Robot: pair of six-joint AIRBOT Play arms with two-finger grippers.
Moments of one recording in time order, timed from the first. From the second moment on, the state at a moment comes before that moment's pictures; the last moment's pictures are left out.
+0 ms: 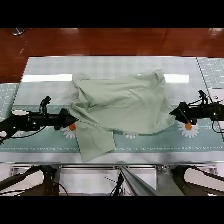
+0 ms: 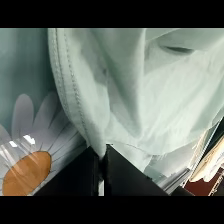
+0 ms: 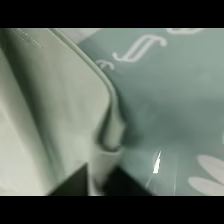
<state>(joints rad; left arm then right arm) 0.21 -1.27 0.47 0.47 -1.03 -1.07 -0.46 -1.35 0.75 -0.88 1.12 1.30</state>
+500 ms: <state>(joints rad) 0.21 -1.09 0.90 0.28 -1.09 -1.04 -0.35 -1.30 1.33 -0.86 1.23 1.30</state>
